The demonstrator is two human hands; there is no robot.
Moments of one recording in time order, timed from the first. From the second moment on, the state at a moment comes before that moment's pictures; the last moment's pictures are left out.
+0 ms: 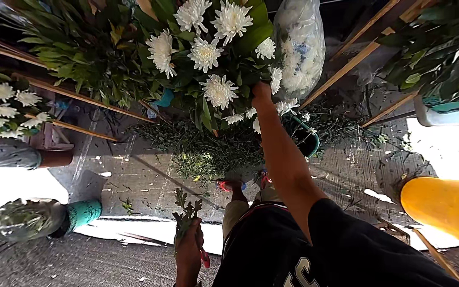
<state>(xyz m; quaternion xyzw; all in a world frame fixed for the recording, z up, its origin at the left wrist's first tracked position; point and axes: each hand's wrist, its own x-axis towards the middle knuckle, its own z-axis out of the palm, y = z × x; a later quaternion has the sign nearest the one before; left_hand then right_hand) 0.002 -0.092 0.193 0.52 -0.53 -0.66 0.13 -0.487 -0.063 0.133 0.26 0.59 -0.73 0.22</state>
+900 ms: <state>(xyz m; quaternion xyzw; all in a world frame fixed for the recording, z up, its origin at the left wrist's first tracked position) -0.021 -0.198 0.145 0.45 -0.82 -0.06 -0.34 -0.279 0.173 -0.003 0.25 0.76 -0.54 0.26</state>
